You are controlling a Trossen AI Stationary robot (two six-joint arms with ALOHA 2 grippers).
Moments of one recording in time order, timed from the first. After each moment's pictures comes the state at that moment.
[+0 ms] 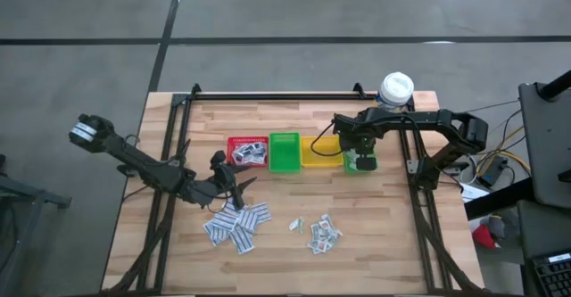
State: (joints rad) left arm -0.44 1.13 0.44 0.30 -0.85 -0.26; right arm -0.39 1.56 0.97 -1.04 0.13 -0.31
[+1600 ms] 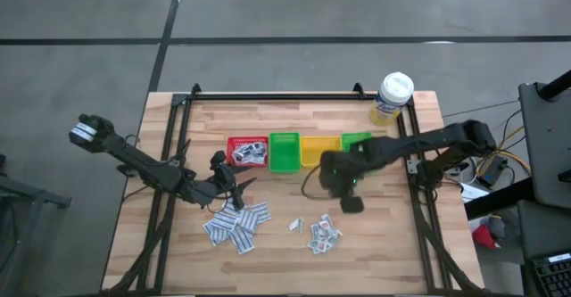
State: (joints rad) left arm -0.44 1.13 0.44 0.29 -0.85 -0.26; right arm 0.11 1.52 1.19 -0.82 -0.26 0.01
